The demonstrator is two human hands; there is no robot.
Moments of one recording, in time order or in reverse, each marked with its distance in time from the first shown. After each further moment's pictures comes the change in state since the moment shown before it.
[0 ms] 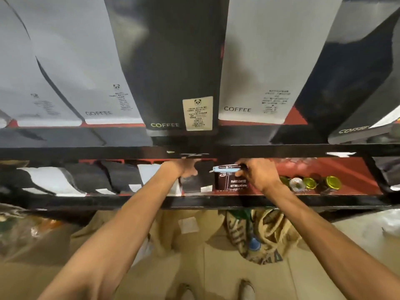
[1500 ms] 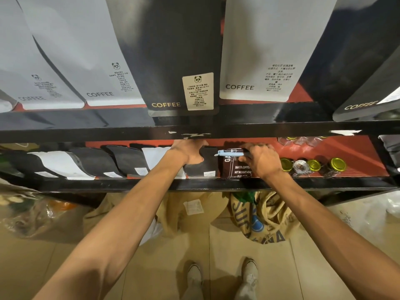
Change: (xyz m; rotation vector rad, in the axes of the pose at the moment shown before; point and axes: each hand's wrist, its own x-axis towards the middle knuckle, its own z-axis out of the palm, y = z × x) left_hand -0.015 0.005 0.008 0.112 0.169 0.102; right_hand 0.000 0.013 0.033 -0.036 0.021 0.013
